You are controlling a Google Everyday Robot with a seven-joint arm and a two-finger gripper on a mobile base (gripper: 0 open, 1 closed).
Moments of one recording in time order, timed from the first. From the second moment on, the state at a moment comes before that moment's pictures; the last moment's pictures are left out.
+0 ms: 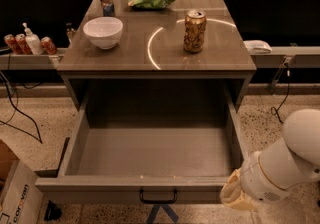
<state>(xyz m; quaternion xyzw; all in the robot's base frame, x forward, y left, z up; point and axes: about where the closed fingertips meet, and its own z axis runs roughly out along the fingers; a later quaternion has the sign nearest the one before) 0.315 -0.174 0.678 -0.62 0.75 0.18 0.12</state>
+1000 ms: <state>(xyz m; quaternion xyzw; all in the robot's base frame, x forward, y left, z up) 0.366 -0.181 0.653 -0.61 0.77 0.16 0.14</state>
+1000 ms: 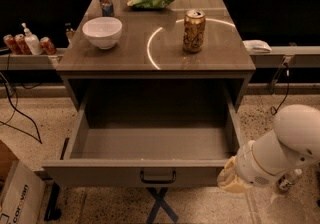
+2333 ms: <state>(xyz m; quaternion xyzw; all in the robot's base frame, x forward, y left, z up) 0.468 -0.160 0.643 -0.64 0.73 0.09 0.21</state>
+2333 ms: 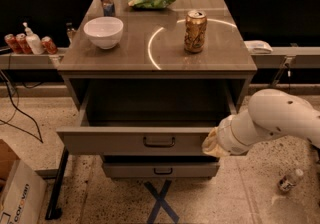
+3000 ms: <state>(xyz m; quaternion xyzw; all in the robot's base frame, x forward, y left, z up) 0.482 -0.159 0.641 -0.63 0.73 0.08 0.24</state>
